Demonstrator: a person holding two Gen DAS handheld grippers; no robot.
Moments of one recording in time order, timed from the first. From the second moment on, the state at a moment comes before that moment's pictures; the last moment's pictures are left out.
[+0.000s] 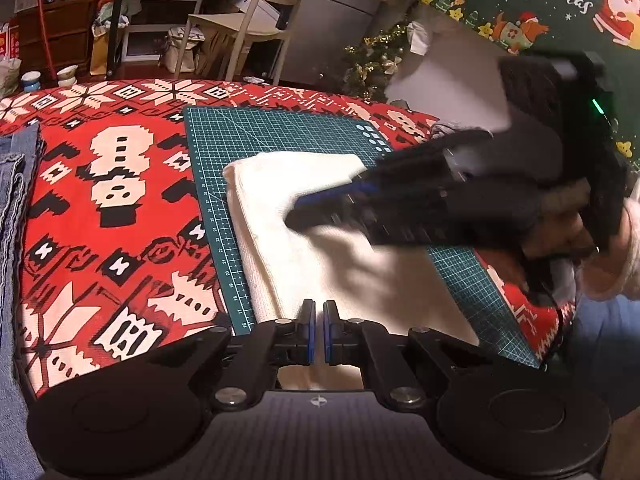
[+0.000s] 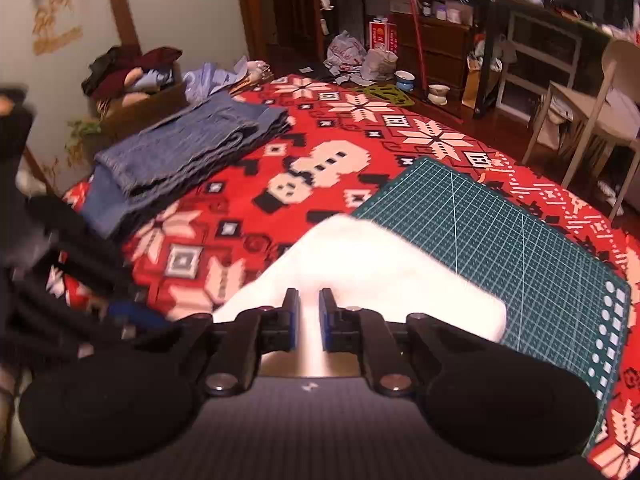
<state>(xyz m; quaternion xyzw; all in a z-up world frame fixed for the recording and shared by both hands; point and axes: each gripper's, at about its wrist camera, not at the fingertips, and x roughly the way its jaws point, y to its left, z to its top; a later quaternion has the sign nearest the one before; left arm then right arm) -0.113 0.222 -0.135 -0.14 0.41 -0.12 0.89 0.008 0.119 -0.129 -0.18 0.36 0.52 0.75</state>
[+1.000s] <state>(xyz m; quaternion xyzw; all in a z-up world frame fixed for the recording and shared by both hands) -0.148 0.236 -0.131 -0.20 0.42 -0.09 0.88 -0.033 0.112 -0.124 -0.17 0.35 0.52 0.76</state>
